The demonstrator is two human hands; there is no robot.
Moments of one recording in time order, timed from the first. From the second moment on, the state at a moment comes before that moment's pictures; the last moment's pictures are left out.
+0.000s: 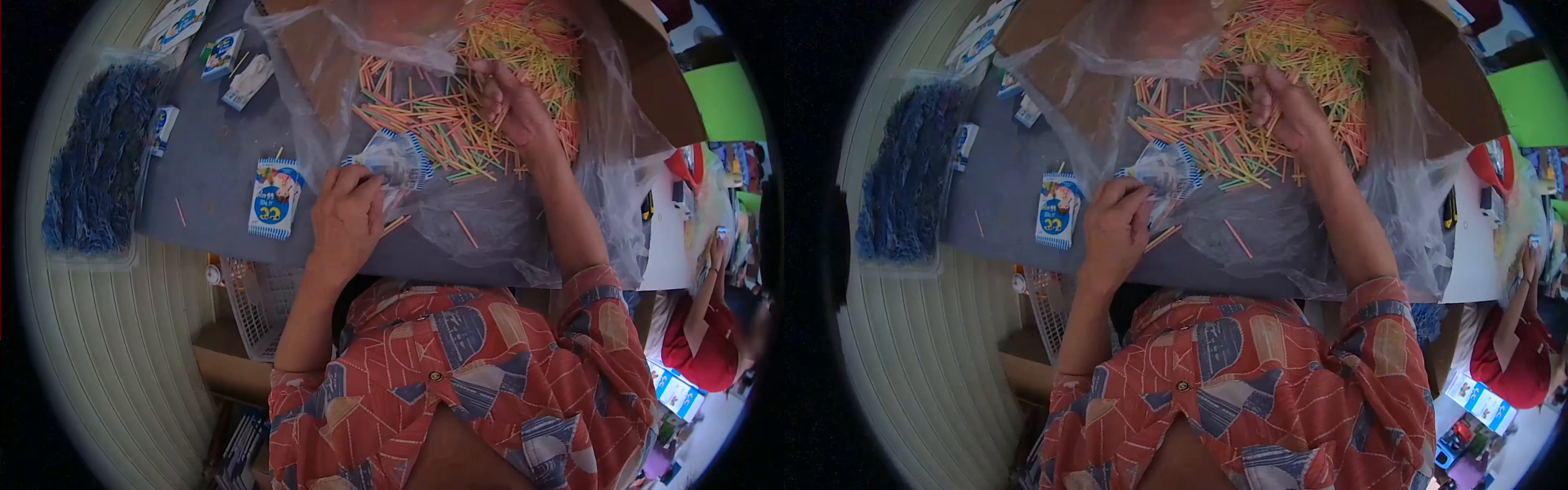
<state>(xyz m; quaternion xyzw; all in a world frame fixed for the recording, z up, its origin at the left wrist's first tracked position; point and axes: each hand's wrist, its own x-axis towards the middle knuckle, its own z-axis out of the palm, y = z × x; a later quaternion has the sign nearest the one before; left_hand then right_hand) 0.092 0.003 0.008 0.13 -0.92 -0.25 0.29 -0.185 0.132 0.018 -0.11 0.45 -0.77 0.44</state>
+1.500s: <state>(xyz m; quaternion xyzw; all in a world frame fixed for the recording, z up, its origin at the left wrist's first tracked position) 0.037 0.032 0.003 0.07 -0.54 -0.78 0.30 -0.087 0.127 0.090 -0.42 0.54 -0.68 0.27</state>
